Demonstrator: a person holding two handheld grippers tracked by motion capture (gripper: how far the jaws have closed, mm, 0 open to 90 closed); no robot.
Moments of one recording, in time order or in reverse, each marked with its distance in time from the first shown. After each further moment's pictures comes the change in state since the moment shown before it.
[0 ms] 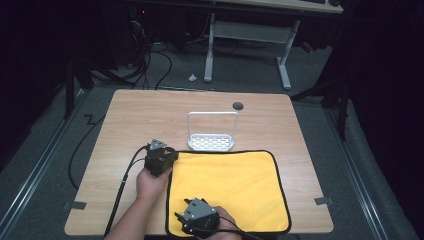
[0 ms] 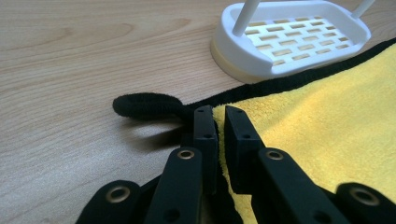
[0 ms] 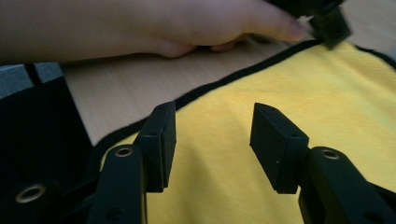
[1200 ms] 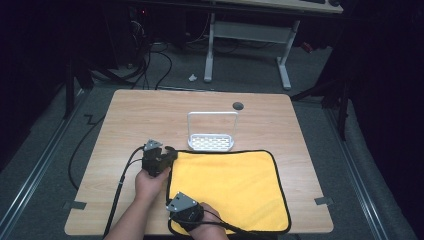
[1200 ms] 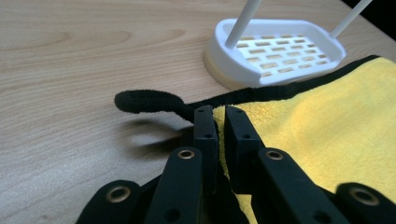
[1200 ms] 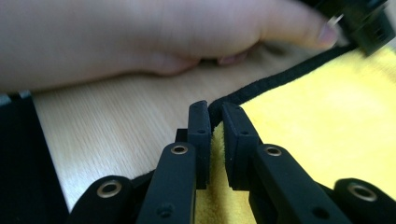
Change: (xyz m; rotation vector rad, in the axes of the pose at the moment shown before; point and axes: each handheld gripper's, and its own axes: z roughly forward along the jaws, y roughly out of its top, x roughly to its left) left arm 0.006 -0.002 -0.007 -0.058 -0.064 -0.043; right arm 0.003 0.018 0.035 0.006 -0.019 -0.003
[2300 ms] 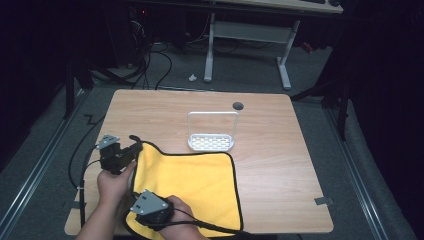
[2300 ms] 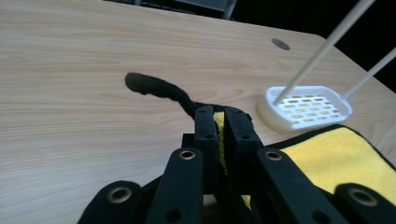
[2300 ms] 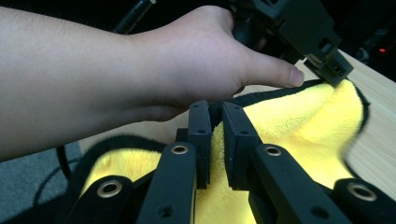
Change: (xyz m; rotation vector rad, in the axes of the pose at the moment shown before) left arm 0.028 0.021 -0.089 -0.140 0.121 -0.066; right arm 0.037 0.073 -0.005 -0.204 0.013 -0.077
